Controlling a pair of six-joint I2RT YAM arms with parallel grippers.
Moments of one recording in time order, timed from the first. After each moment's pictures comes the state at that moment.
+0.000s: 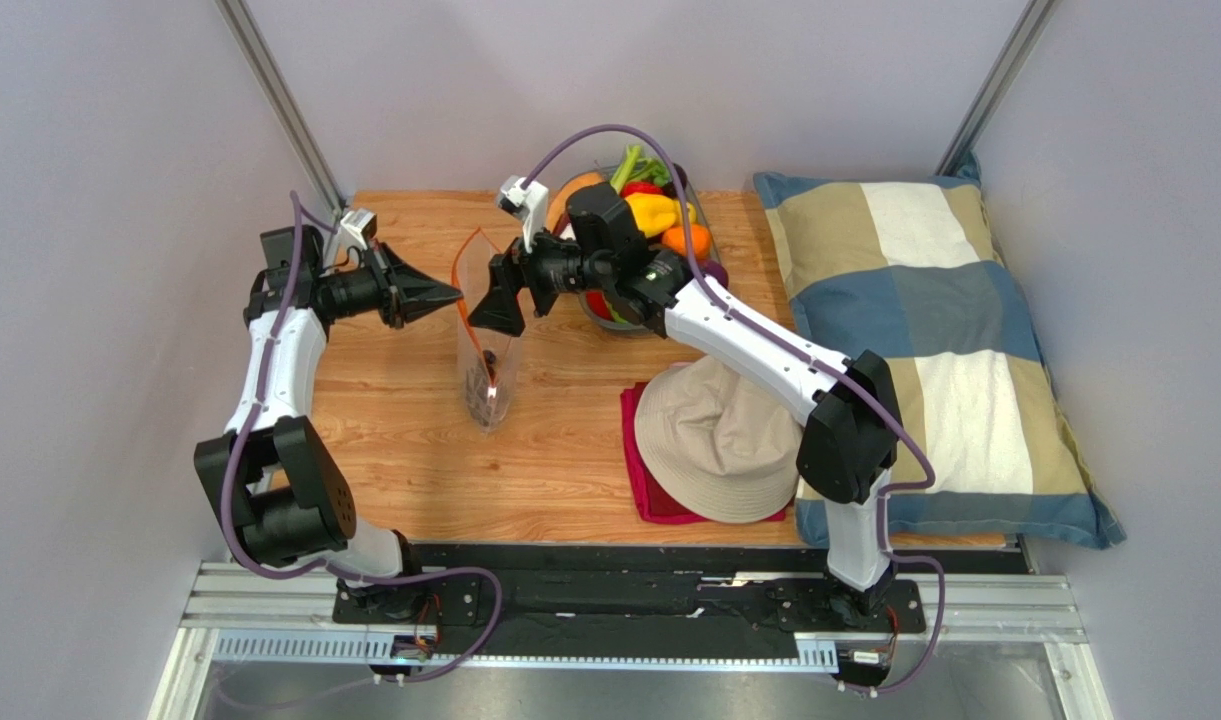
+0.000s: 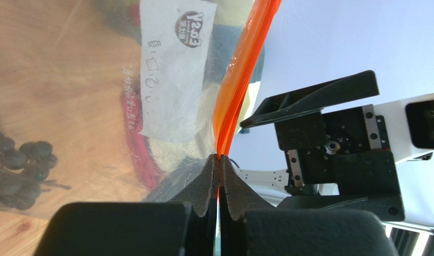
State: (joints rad) left arm 0.29 1.47 1.19 -0.50 1.22 -0.66; right arm 0.81 1.95 1.87 -0.19 -0.56 0.16
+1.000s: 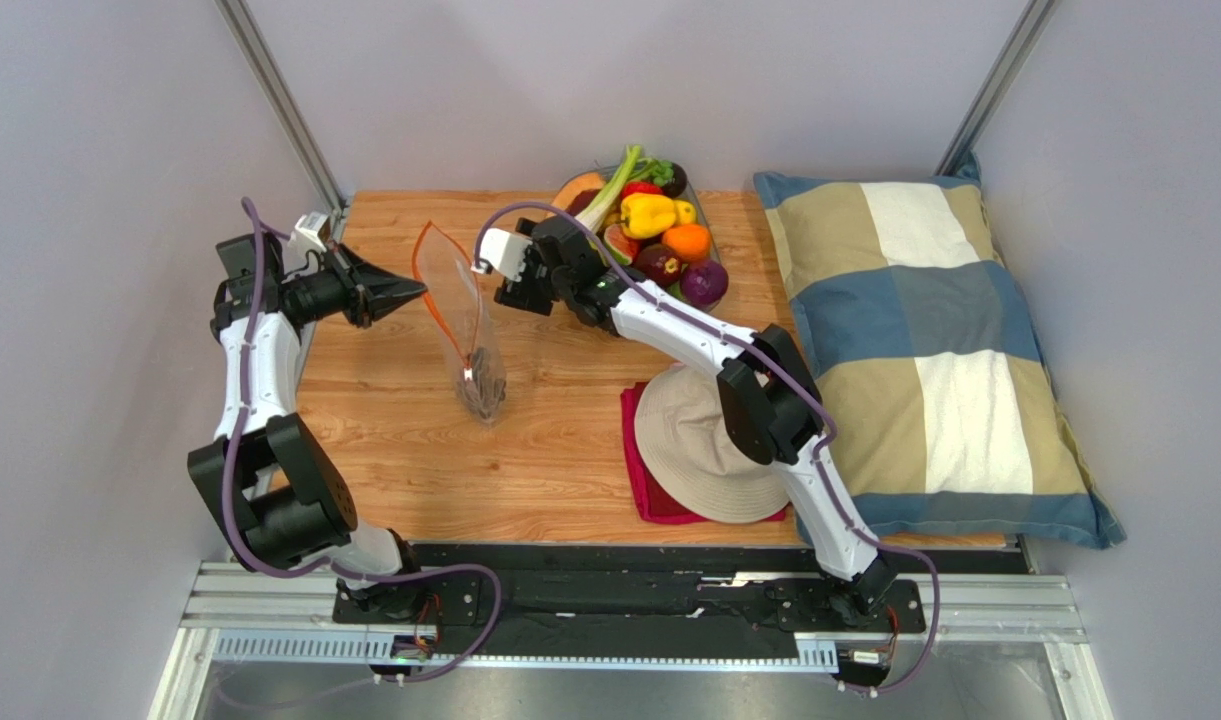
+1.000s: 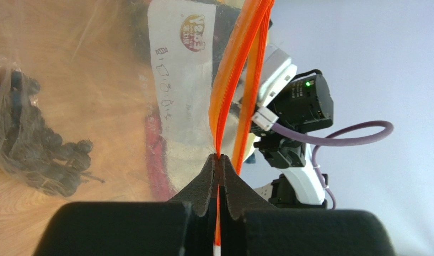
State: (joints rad) left arm 0.43 1.47 1.20 -0.50 1.19 -0.64; right arm 0.79 2.32 2.04 -0.17 0.01 -0.70
